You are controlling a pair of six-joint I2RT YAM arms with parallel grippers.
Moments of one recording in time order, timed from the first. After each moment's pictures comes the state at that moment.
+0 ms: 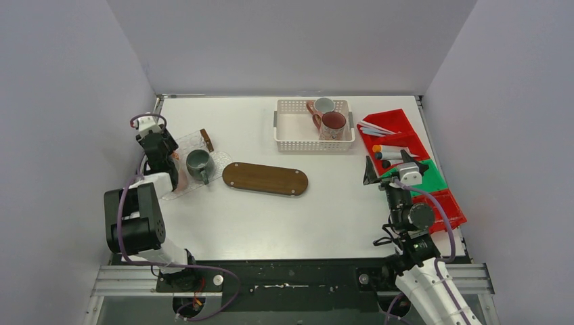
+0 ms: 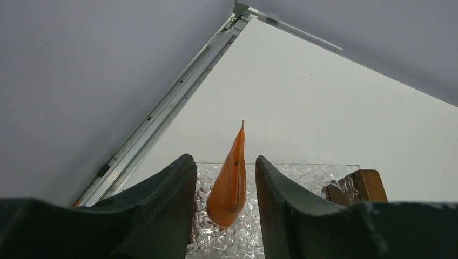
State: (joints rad) left arm 0.21 1.59 0.72 0.67 -0.25 -0.19; right arm 0.31 0.40 0.30 0.39 0.15 -0.25
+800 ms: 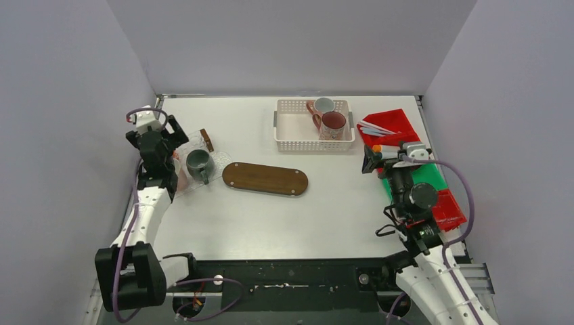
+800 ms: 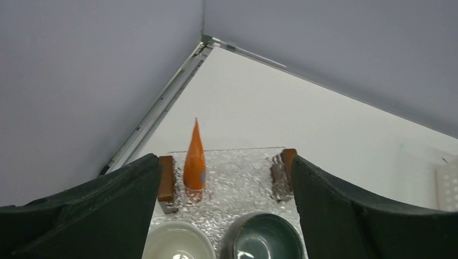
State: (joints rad) left arm 0.13 1.19 0.74 0.32 -0.27 -0.20; right arm 0.31 0.51 0.46 0.26 0.17 -0.11
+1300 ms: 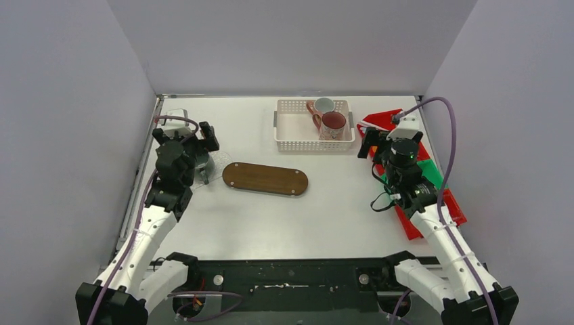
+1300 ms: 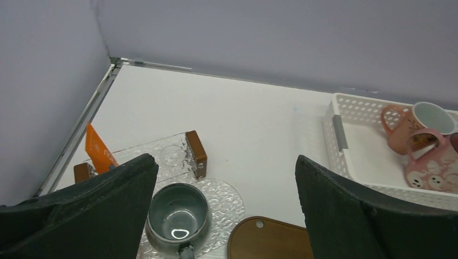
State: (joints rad) left arm -0.21 0.95 0.75 0.15 -0.31 -0.17; right arm 0.29 0.89 0.85 -0.20 0.30 0.13
